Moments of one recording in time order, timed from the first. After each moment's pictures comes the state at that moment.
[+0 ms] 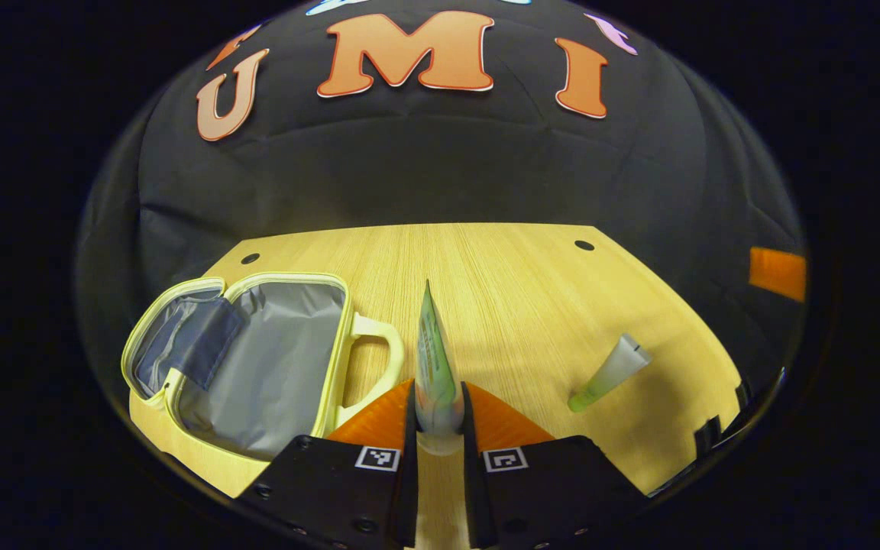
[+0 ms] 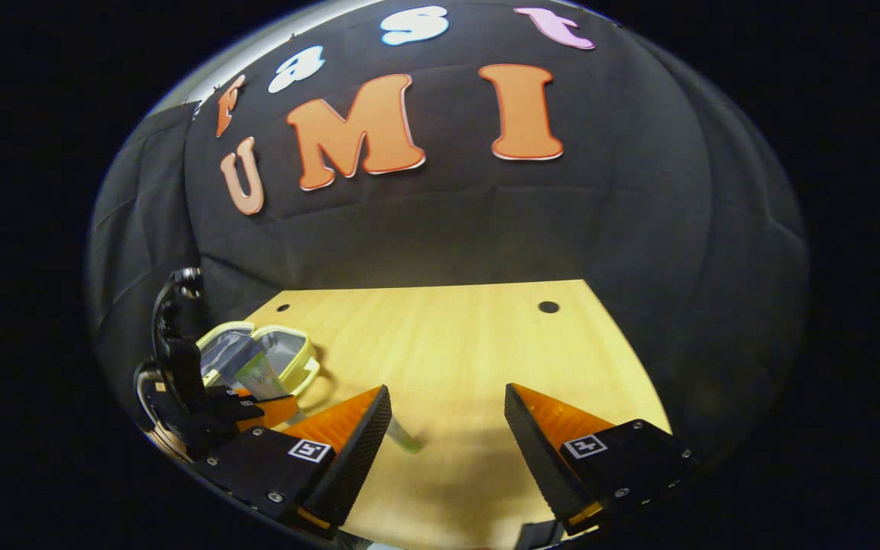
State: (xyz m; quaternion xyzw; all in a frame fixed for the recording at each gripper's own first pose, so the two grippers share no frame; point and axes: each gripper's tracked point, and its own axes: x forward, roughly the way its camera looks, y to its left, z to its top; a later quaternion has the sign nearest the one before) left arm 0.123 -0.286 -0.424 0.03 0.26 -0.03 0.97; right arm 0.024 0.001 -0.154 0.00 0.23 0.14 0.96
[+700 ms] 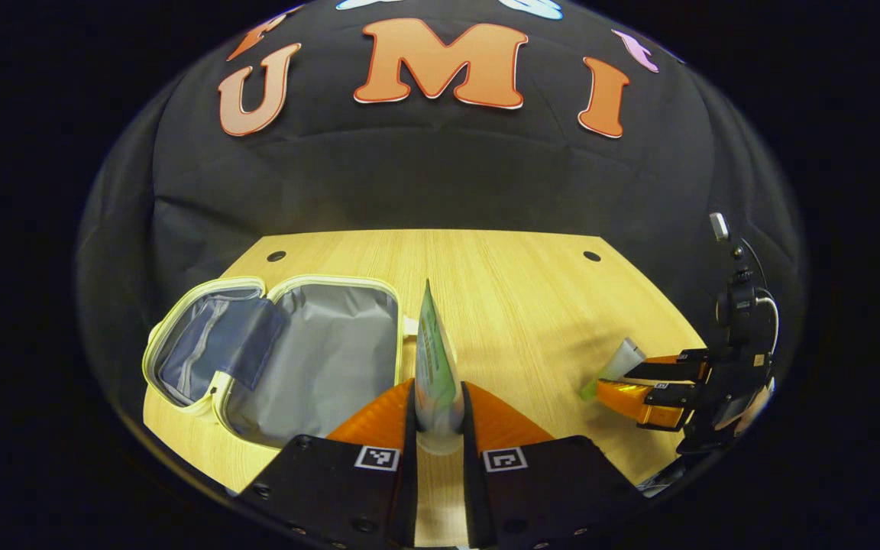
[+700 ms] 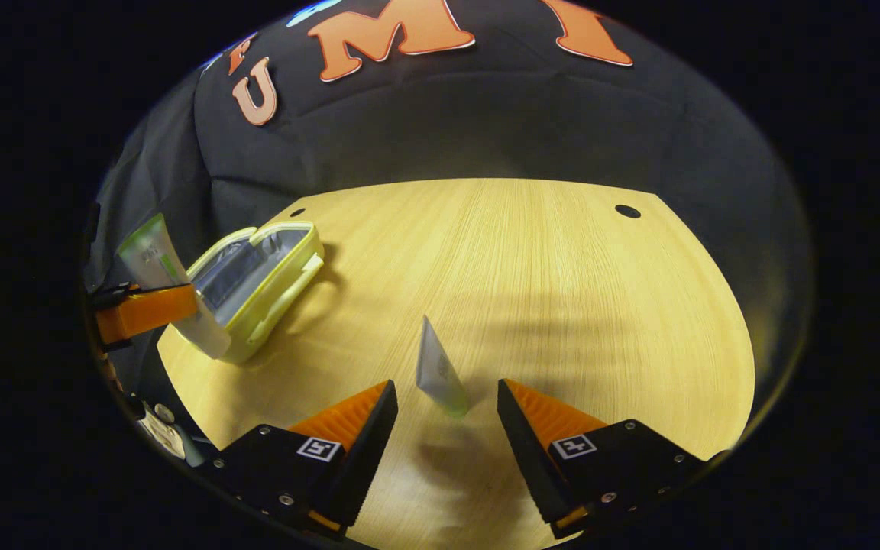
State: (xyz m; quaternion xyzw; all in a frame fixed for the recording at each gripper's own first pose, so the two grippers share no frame) left arm 0.095 -0.229 -0.398 0.03 0.26 -0.02 0.97; right arm 0.030 0.043 -0.312 -0.05 0.38 0.17 0.91
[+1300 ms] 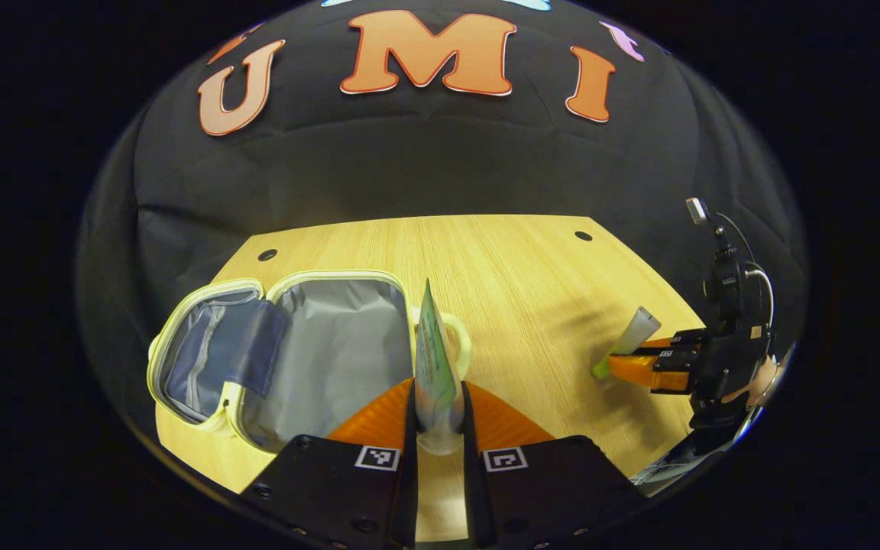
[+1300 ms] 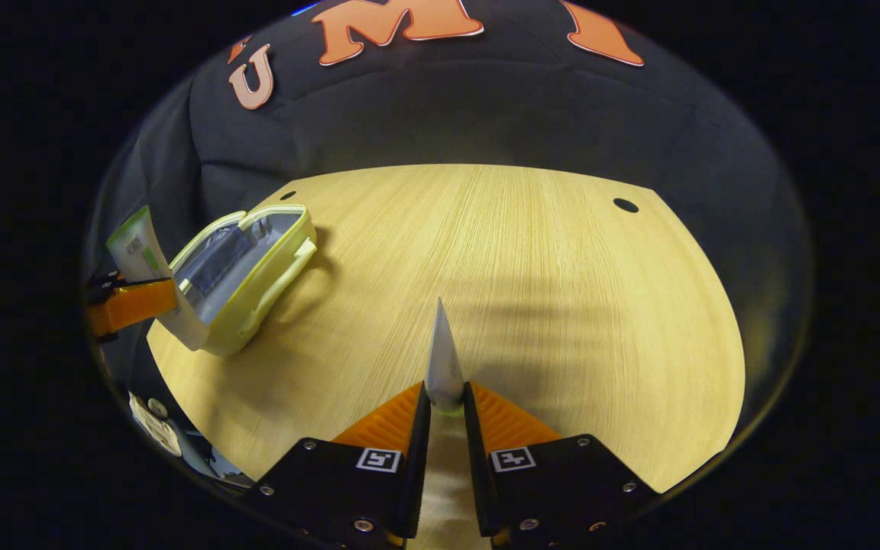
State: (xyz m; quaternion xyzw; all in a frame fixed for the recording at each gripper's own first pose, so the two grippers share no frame) left arm 0.089 -0.204 -0.387 0.04 0.29 -0.06 0.95; right arm 0.023 0.052 -0.295 -0.07 0.41 0.15 0.90
